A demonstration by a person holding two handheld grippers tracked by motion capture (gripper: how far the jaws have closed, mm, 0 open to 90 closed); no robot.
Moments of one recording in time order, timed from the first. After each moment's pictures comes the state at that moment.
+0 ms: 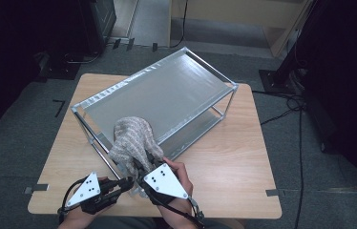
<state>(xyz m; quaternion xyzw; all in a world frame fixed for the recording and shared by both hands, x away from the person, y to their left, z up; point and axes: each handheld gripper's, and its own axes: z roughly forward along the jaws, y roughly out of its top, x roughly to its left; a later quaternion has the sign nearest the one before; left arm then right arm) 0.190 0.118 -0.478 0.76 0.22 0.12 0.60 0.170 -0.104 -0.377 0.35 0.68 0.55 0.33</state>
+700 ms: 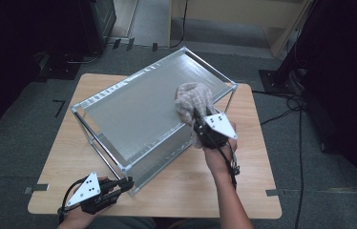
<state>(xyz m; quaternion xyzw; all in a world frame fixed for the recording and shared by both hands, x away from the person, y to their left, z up) 0.191 0.119 -0.478 0.76 0.22 0.11 0.60 0.303 -0.236 -0.378 0.48 0.61 0.48 0.41</state>
